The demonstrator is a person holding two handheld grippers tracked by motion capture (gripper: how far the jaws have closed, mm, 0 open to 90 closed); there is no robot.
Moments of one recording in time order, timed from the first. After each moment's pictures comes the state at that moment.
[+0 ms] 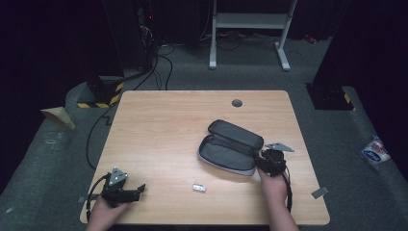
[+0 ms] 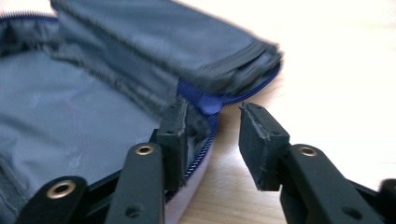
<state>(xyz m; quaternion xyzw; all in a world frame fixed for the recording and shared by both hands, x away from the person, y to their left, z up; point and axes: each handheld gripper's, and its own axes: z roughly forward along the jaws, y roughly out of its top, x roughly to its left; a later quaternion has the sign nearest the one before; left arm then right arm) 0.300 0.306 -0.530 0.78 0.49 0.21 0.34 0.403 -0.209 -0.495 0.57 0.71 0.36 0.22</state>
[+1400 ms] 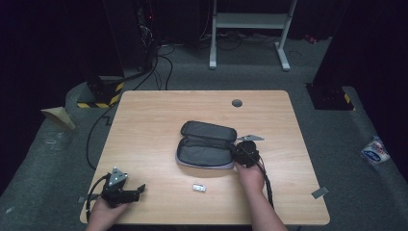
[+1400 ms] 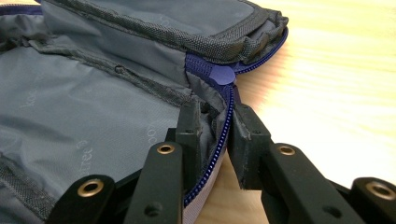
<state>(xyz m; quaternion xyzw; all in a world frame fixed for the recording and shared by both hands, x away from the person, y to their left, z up) 0.299 0.306 -0.530 0.78 0.49 0.21 0.34 0.437 -0.130 -0.502 0.52 0.76 0.35 0.16</state>
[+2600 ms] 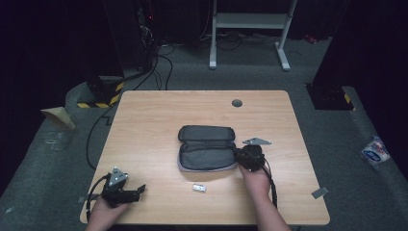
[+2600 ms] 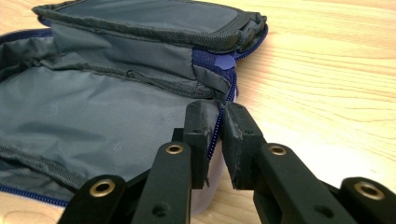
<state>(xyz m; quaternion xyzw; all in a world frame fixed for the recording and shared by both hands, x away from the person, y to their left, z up) 0.300 0.306 -0.530 0.78 0.48 0.21 0.34 0.416 -0.146 -0.491 0.50 0.76 0.37 0.16</state>
